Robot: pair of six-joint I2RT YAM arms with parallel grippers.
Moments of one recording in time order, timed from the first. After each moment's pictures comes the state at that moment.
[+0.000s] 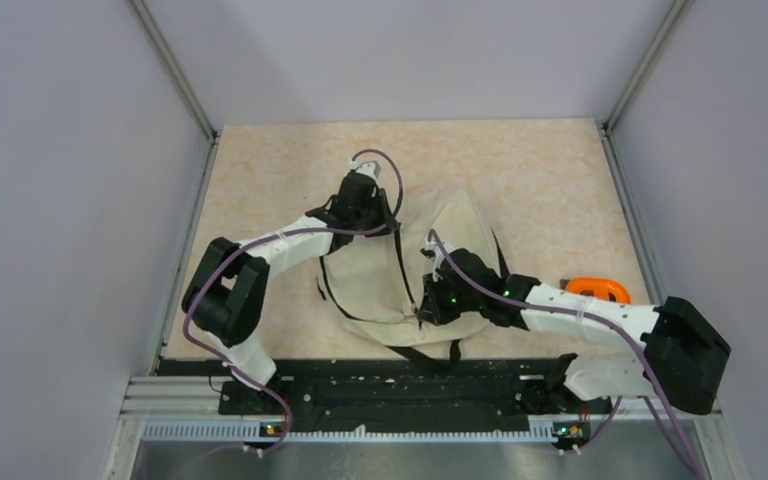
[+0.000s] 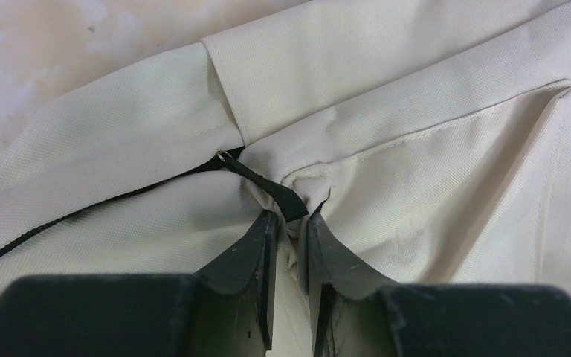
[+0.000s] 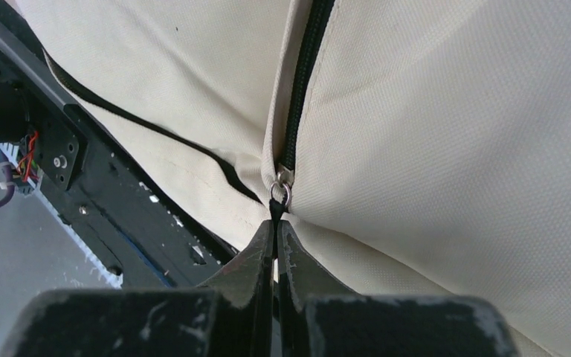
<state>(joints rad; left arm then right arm) -0.55 1.71 1.09 -0.04 0.05 -0.59 0.96 1.23 0.67 -0.21 -0.12 0.55</state>
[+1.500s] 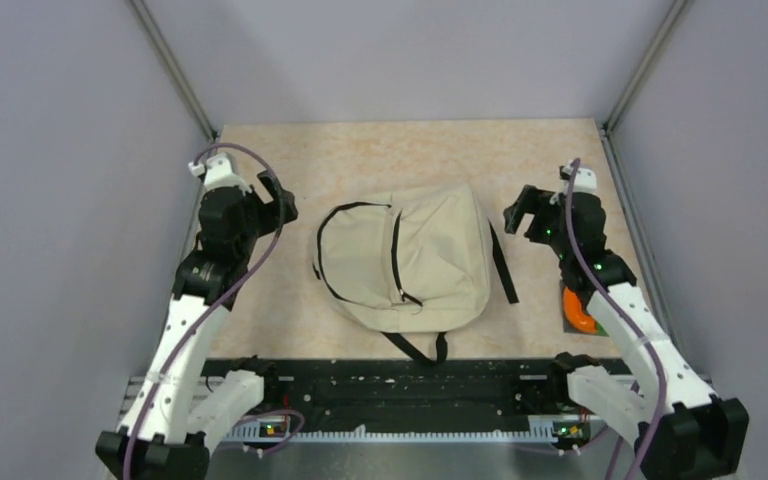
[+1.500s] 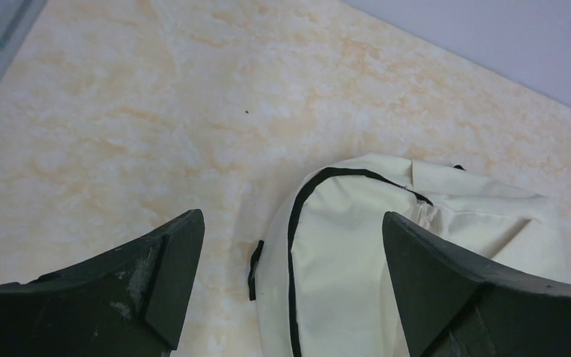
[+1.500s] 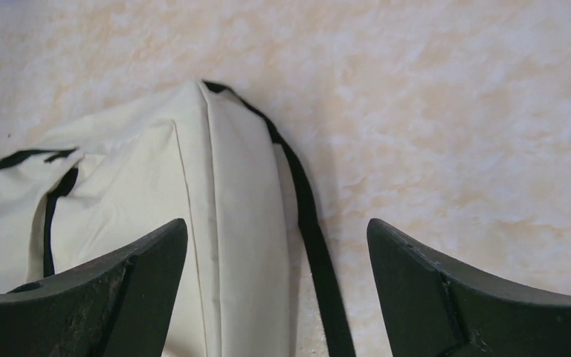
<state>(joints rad) -0.19 0.92 0.95 -0.38 -0.19 -0.48 0.22 0.96 0.76 -0.24 0.05 0.35</state>
